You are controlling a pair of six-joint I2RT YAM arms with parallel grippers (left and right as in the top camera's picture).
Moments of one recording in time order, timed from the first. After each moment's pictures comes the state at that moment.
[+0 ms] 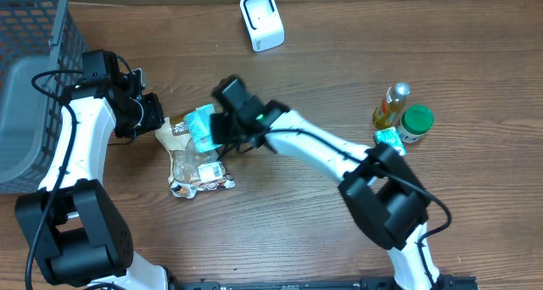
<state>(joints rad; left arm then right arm) 0.21 1.76 1.32 -0.86 0.24 -0.10 0.77 2.13 1.61 -0.45 -0.23 0.62</state>
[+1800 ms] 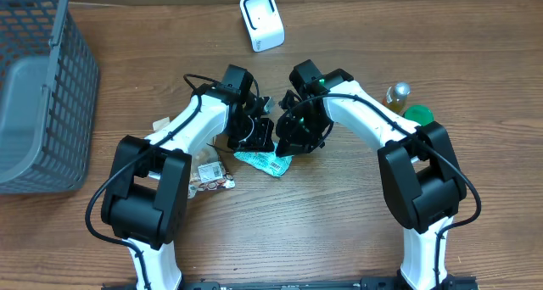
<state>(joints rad) -0.35 1.99 1.31 -0.76 0.53 -0.20 0.47 2.10 1.54 -0.98 -0.57 0.33</state>
